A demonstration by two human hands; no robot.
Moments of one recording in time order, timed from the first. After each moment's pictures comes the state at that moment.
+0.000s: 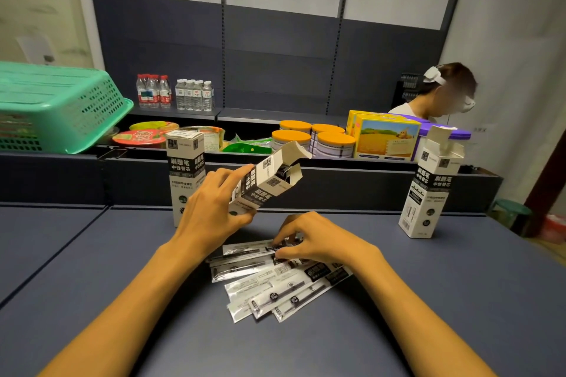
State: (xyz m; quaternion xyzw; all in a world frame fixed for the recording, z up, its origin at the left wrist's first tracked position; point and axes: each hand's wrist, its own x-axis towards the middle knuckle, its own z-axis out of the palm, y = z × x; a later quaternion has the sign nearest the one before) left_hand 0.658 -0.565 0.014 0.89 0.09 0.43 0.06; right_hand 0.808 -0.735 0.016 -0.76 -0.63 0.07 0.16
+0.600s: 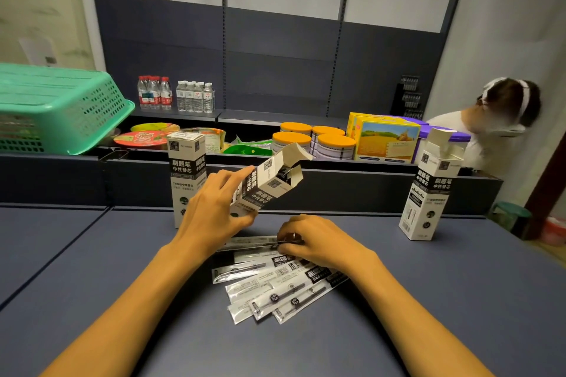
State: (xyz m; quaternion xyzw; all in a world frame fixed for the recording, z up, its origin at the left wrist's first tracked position) left_hand 0.658 -0.566 0.014 0.89 0.09 0.44 0.06; right_hand 0.809 -0.737 0.009 -0.76 -0.64 -0.03 0.11
